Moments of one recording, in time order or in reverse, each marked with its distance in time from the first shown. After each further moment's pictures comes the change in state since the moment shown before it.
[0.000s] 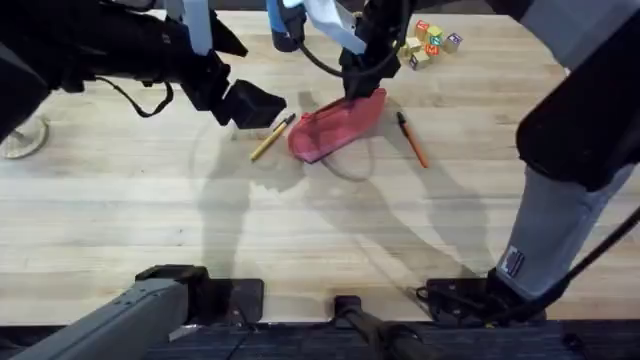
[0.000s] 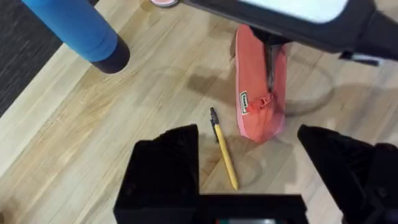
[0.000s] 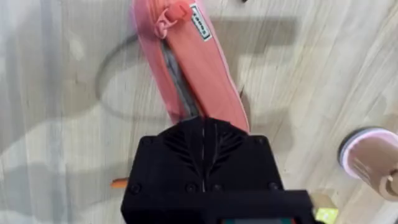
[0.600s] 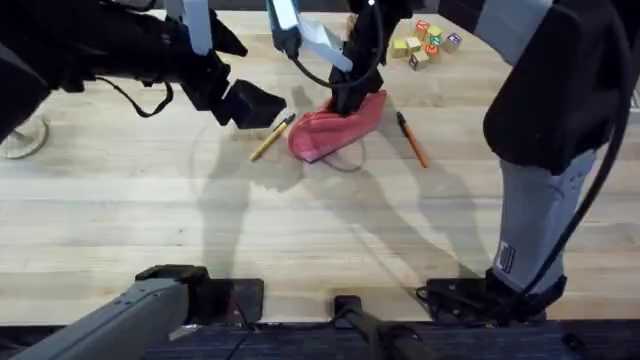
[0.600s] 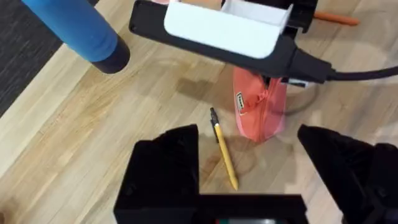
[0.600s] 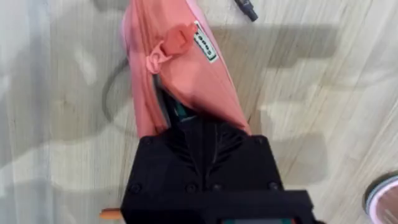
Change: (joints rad) left arm 0.000 0.000 0.000 0.000 0.000 0.000; right arm 0.000 0.121 -0.005 0.052 -0.071 -0.015
